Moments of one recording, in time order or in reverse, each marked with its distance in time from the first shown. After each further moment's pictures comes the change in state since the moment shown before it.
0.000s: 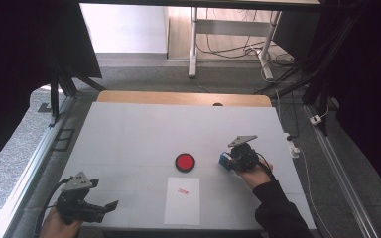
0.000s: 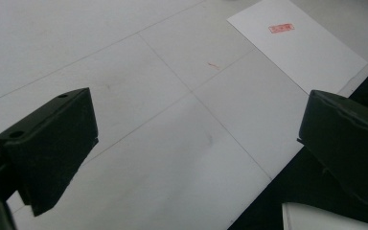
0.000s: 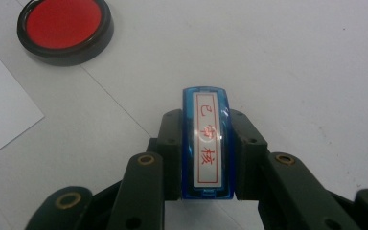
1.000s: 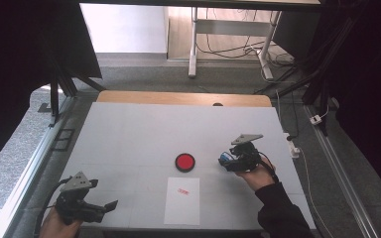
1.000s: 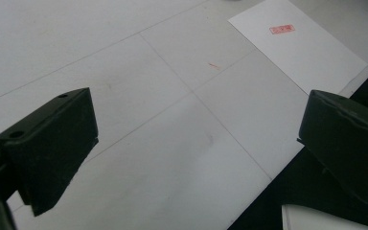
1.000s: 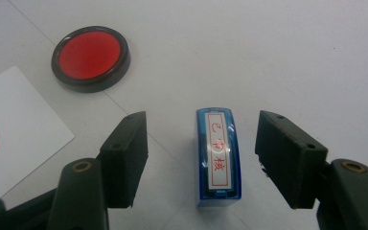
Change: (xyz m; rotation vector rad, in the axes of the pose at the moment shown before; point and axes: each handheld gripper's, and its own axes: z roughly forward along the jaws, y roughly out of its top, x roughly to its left) left arm 0.001 -0.001 0.000 -0.005 0.001 -0.010; right arm 0.003 0.004 -0.016 -0.079 0.025 0.049
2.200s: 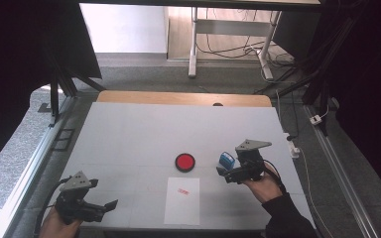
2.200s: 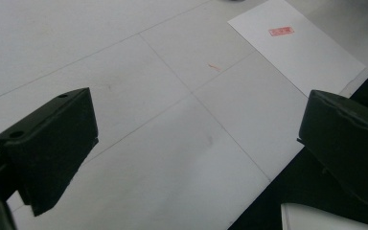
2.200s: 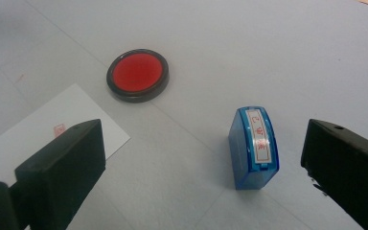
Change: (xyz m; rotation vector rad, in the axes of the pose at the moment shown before) left arm 0.001 0.000 0.000 -0.004 -0.005 -0.006; right arm 0.029 -0.004 -0.037 -0.081 0.022 0.043
